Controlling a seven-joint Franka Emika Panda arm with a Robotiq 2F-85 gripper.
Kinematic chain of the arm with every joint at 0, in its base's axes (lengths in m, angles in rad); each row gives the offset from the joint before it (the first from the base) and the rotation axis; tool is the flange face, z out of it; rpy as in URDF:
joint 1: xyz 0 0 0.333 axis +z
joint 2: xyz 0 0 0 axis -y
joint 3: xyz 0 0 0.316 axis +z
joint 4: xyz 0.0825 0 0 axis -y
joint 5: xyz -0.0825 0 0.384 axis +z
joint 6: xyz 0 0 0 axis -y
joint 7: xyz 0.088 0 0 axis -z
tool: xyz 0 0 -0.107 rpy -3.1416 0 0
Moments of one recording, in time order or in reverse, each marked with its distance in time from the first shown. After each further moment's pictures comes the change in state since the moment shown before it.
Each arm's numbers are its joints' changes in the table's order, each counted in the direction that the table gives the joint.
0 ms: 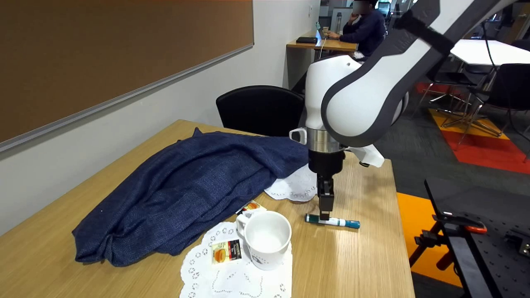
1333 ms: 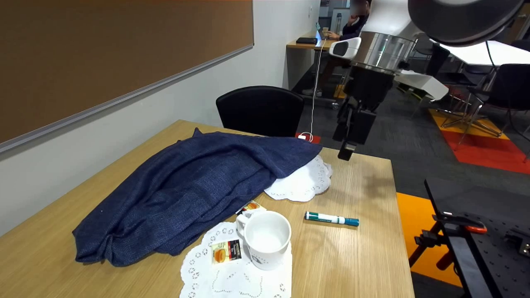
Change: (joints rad) arm -0.023 0.521 -0.041 -0.258 0.073 0.023 -0.083
